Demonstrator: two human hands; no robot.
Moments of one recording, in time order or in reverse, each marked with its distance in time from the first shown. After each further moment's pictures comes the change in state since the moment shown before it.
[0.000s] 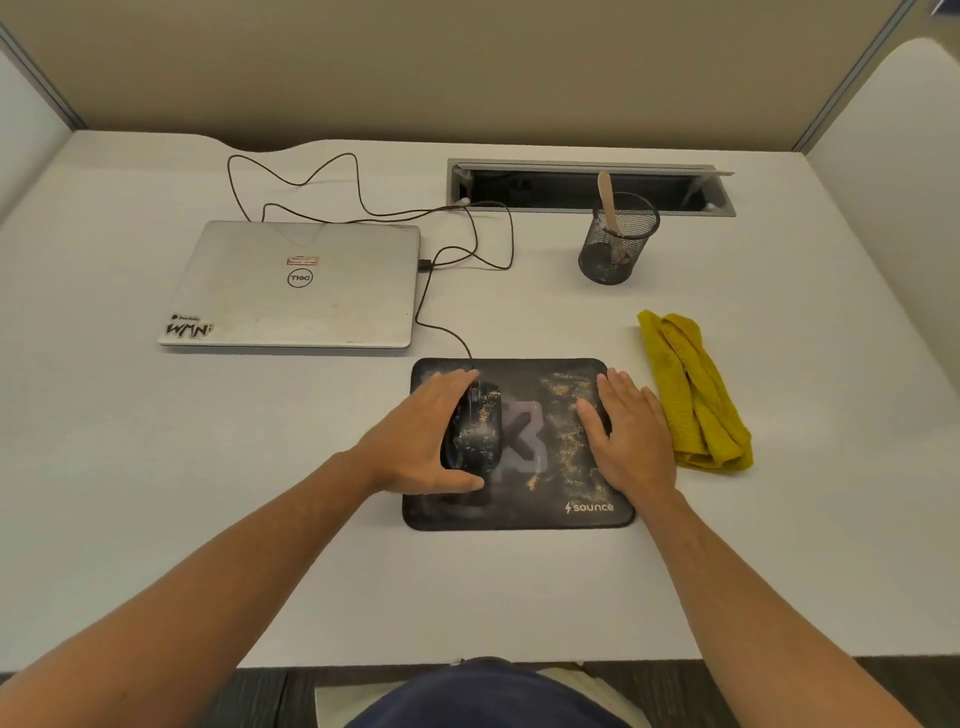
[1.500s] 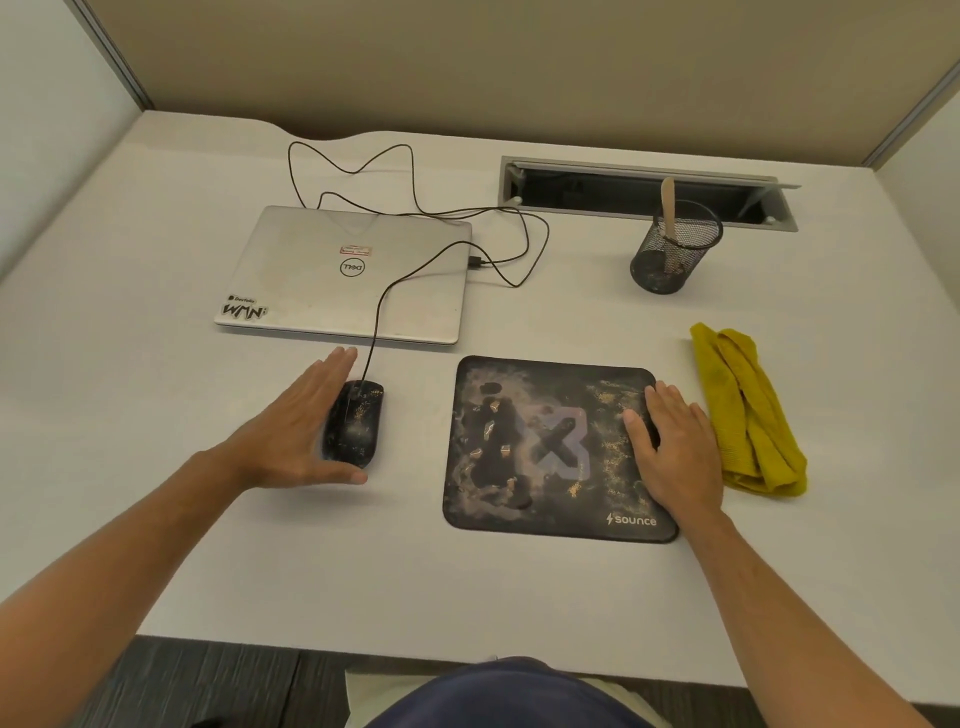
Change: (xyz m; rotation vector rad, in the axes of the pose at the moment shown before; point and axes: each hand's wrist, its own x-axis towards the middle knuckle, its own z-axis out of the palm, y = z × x) left_hand -0.108 -0.100 -0.080 0.163 0.044 -0.154; right_hand -0.002 -0.003 0.000 0.010 0.006 0.036
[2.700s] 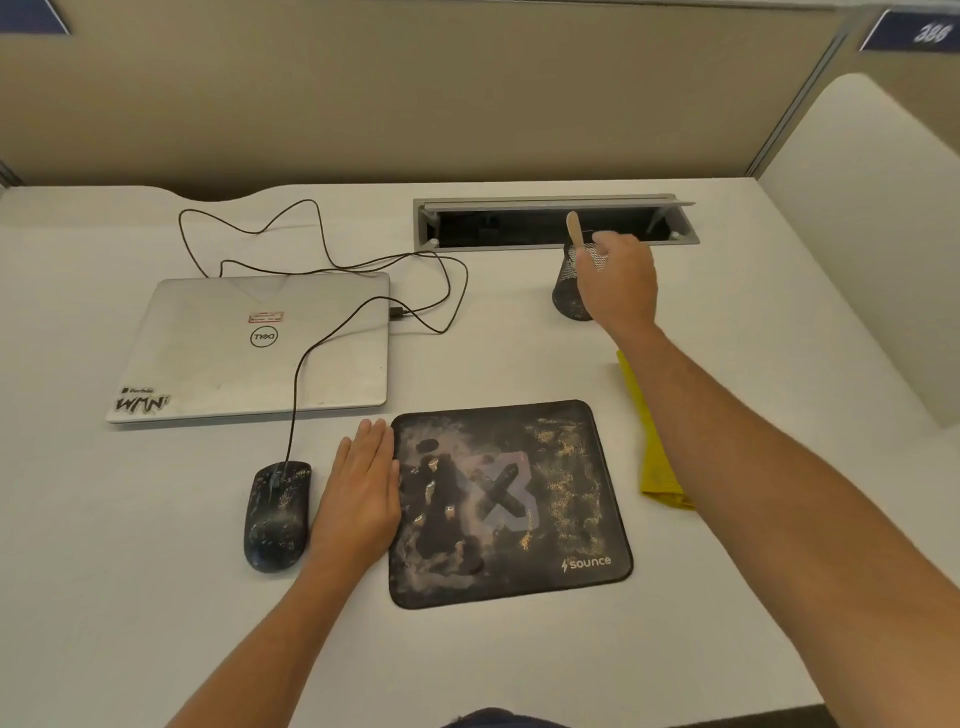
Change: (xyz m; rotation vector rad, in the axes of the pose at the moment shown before) left_hand 0.085 0.092 0.092 -0.005 0.233 -0.153; right_hand 0.204 -0.047 -0.087 0.315 0.434 0.067
